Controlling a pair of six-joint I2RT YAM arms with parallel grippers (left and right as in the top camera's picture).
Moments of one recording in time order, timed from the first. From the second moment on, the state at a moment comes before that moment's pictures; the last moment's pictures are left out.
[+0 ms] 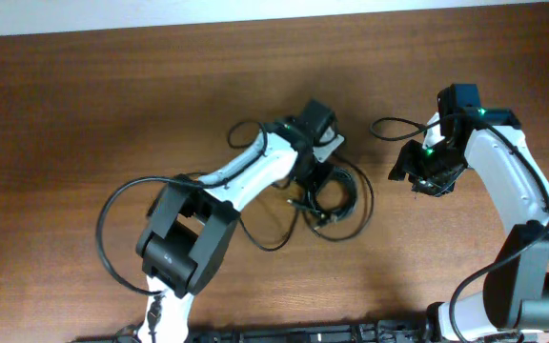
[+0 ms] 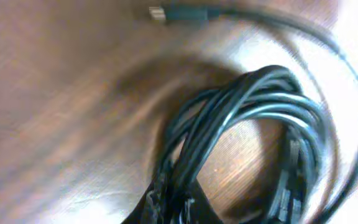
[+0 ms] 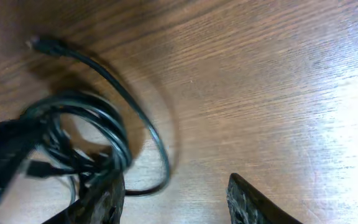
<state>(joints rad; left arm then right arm) -0.67 2.11 1.54 -0.75 0.23 0.01 -0.09 1.65 1.16 -1.06 -0.29 0.34</state>
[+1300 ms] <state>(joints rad) -0.30 2.12 1.74 -1.10 0.87 0.07 -0.08 1.64 1.18 -1.09 0.13 0.40</state>
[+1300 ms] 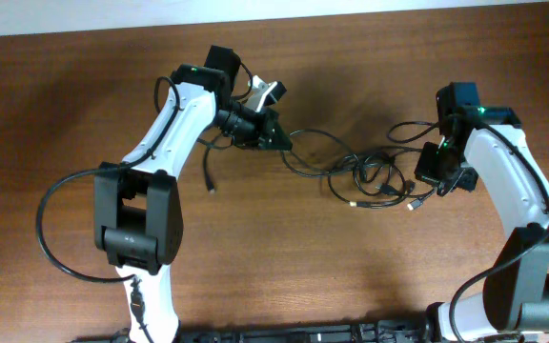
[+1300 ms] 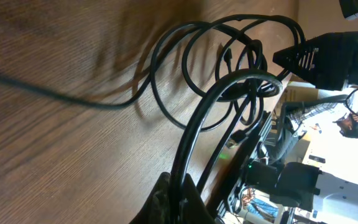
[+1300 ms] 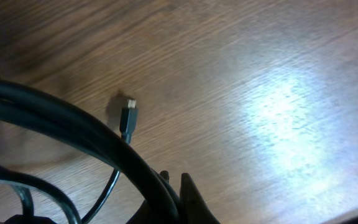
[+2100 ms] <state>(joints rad) -0.04 2.12 1.94 -1.21 0.69 0.16 -0.09 1.64 1.18 -0.97 -0.47 0.02</state>
